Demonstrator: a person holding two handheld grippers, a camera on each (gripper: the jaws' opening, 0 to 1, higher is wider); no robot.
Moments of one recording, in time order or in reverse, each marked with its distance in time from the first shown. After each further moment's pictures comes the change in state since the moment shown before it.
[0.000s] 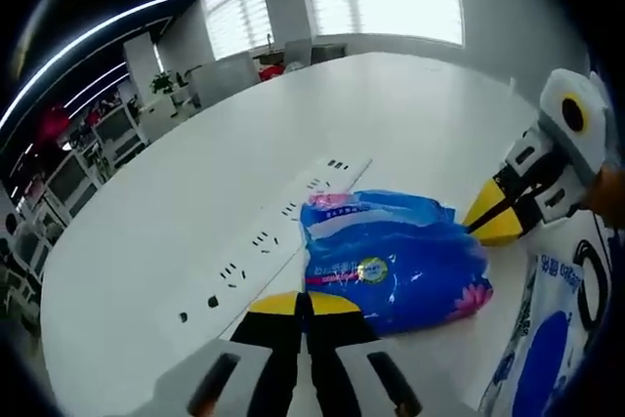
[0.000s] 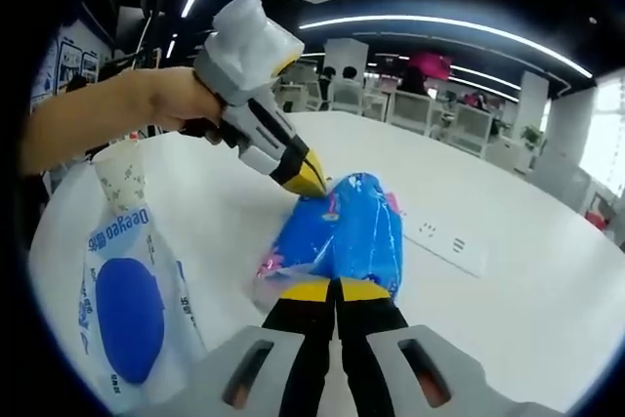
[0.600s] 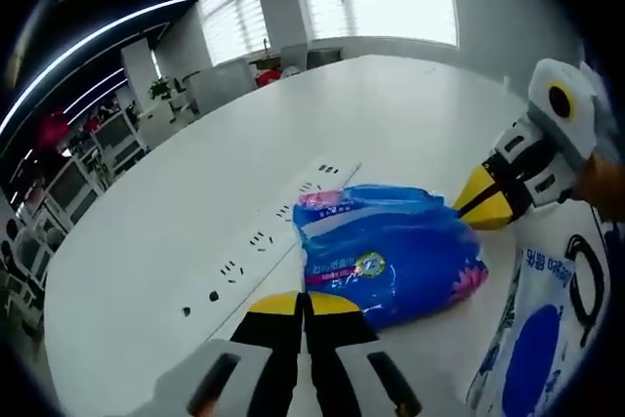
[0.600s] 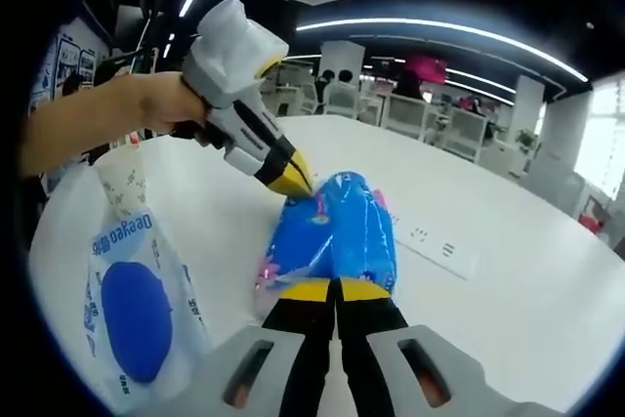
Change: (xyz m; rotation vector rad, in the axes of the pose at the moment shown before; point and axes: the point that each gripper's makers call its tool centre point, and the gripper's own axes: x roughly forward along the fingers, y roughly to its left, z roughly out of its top) left arm -0.028 -0.018 -0.006 0.009 -0.026 -0.006; right arm -0.018 0.006 0.007 -0.003 -0.012 -0.033
